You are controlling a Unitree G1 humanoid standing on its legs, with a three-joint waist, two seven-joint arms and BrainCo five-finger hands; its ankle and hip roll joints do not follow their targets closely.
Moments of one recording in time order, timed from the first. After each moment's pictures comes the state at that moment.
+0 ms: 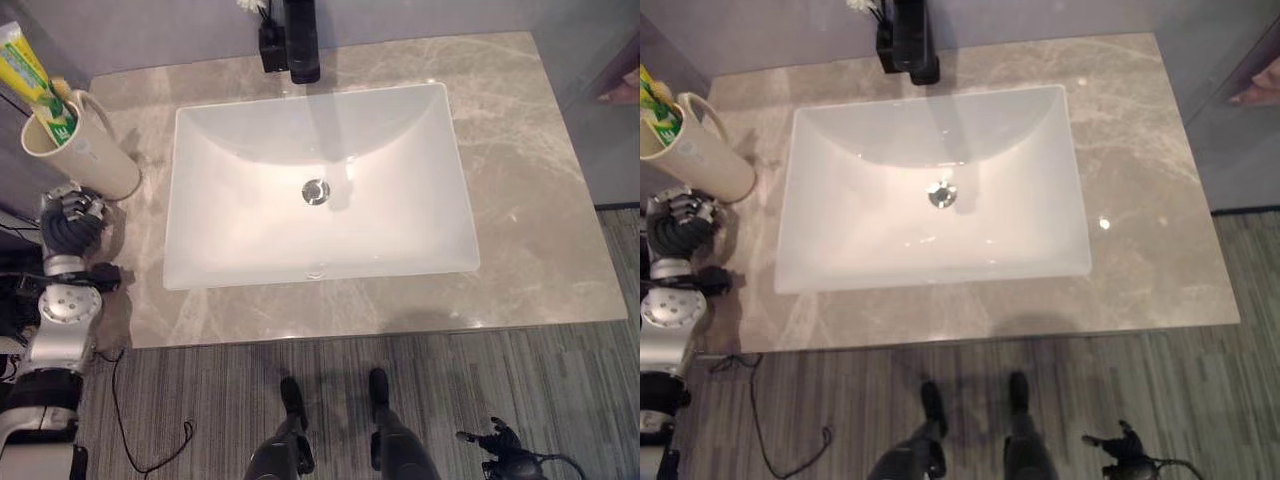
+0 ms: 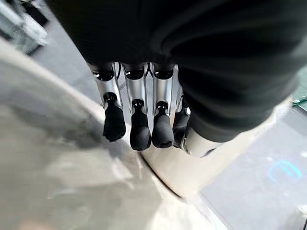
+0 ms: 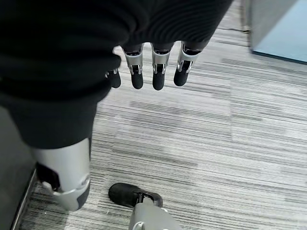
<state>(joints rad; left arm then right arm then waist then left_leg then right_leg) -0.44 0.86 -0.01 0.57 -0.23 -0.28 0.35 -0.05 -0.39 0.13 1.23 0.09 -0.10 -0.18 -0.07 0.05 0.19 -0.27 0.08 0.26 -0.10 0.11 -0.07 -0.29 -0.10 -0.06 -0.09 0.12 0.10</state>
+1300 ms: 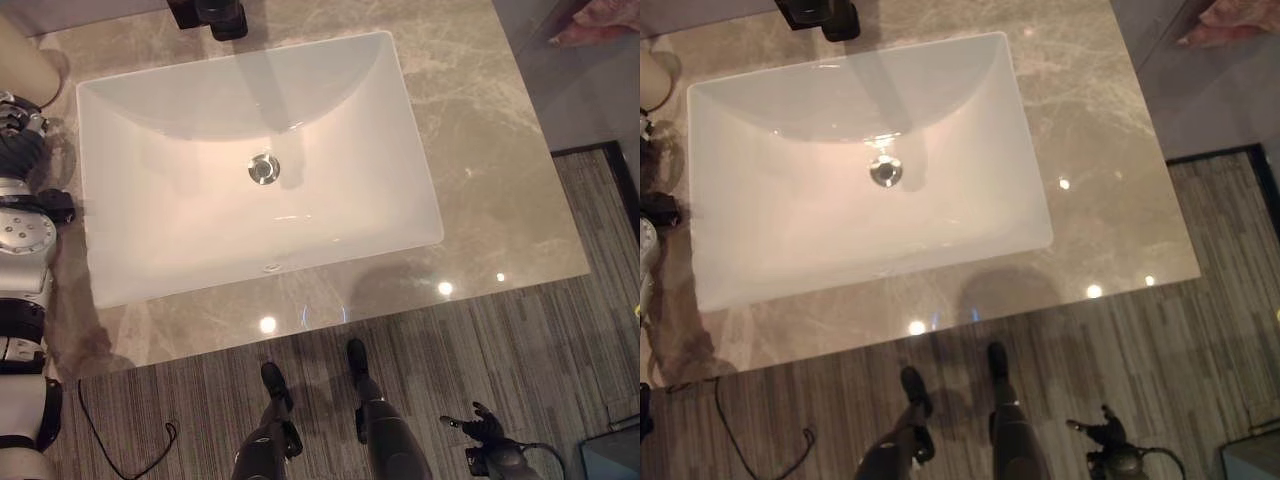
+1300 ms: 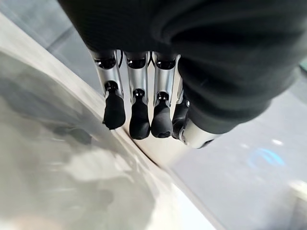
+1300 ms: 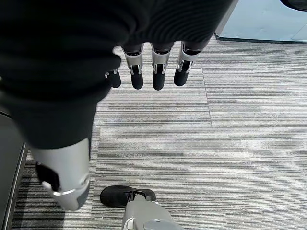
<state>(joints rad) -0.77 1.02 -0.11 0.90 -0.28 -0.30 0.37 -0.06 -0.36 0.18 1.15 0.15 -0.11 -0.17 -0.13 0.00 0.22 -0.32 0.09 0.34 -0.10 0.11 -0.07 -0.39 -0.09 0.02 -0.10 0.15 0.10</state>
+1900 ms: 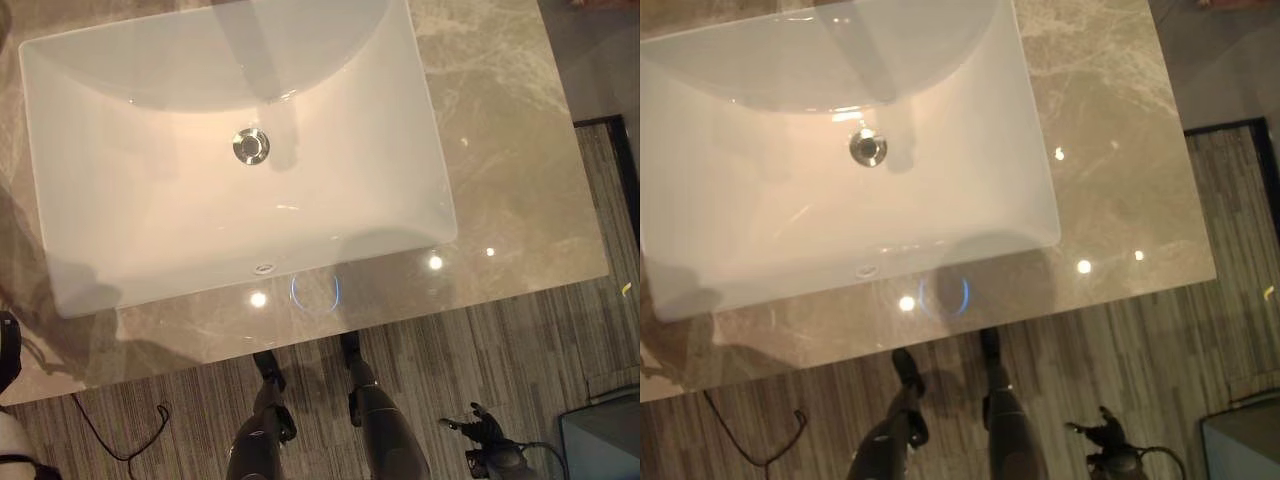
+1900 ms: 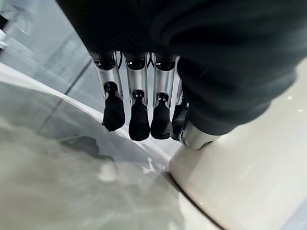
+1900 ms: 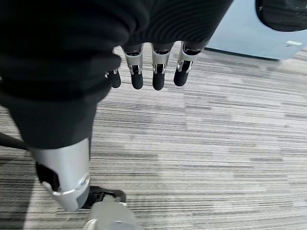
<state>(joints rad) -1.23 1.13 -0.38 1.20 -0.28 -0.21 0.36 -0.04 -0.37 0.22 1.17 0.15 -0.11 -0.17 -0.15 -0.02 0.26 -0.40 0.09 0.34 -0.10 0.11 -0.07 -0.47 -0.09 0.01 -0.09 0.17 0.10</state>
